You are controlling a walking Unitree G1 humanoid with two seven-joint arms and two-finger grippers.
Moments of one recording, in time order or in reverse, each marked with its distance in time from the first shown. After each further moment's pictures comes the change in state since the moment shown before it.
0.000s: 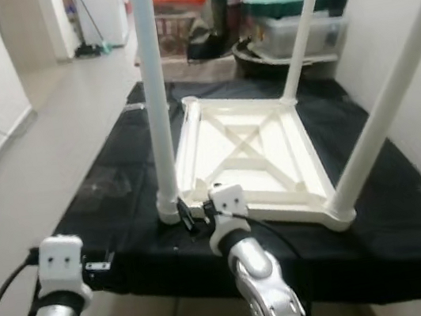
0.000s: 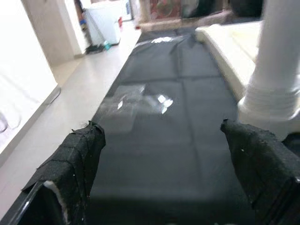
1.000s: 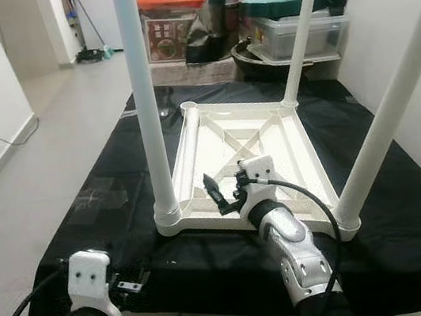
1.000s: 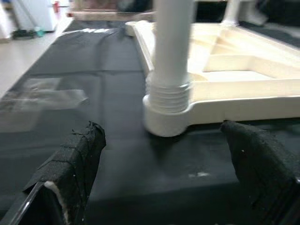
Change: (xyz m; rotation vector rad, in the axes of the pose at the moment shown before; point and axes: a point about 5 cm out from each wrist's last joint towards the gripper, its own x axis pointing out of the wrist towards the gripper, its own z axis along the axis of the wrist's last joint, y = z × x) left arm -0.024 -0.037 0.001 -0.157 0.031 -0.264; right arm 0.024 -0.052 0.018 0.038 0.004 0.159
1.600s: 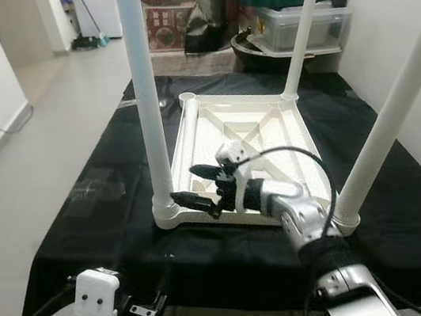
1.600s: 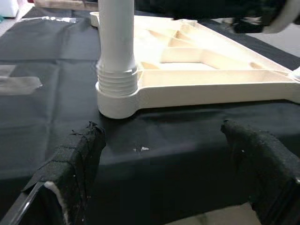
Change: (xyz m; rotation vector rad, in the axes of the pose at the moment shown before) left arm -0.030 -0.026 0.013 -0.025 0.009 -0.118; right arm 0.031 0.009 0.037 -0.030 0.104 0.622
